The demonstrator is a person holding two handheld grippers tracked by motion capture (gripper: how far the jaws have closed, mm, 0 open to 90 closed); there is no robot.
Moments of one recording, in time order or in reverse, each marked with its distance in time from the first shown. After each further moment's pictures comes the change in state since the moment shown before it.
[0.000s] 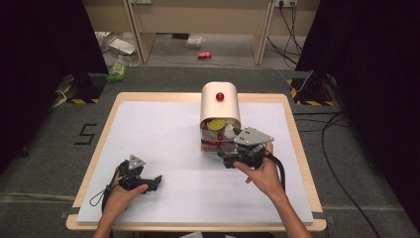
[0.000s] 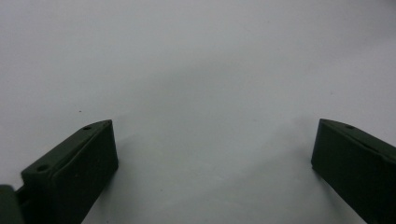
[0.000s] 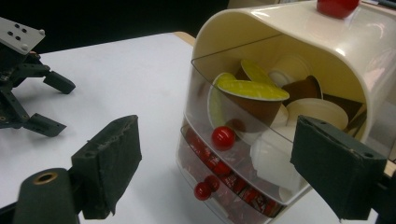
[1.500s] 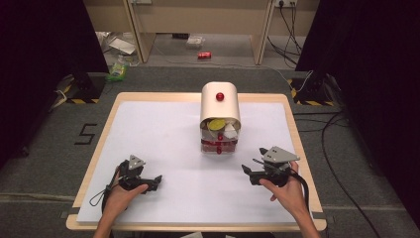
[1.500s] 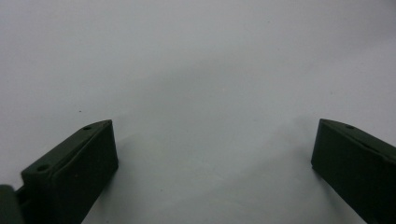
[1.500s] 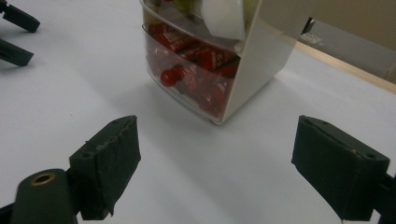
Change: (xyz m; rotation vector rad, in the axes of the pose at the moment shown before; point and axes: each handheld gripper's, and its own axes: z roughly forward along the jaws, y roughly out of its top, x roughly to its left) left arm 0.000 0.000 0.000 0.001 0.001 0.000; right arm -0.021 -0.079 -0.039 0.110 -0.049 0.108
